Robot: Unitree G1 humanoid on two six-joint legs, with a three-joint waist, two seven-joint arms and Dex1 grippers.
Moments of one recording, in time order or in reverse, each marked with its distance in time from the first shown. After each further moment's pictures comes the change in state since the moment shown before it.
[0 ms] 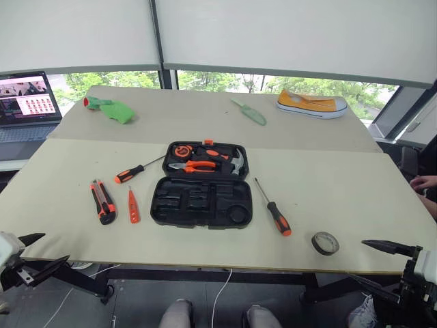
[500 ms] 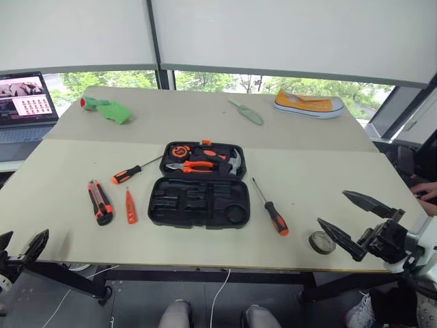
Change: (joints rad) left arm -0.110 -0.256 0.144 -0.149 -0.248 0.395 0.423; right arm -0.221 0.220 0.129 -0.290 0.195 0.154 -0.299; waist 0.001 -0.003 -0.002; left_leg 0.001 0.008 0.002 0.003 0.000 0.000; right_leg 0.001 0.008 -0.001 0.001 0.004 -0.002
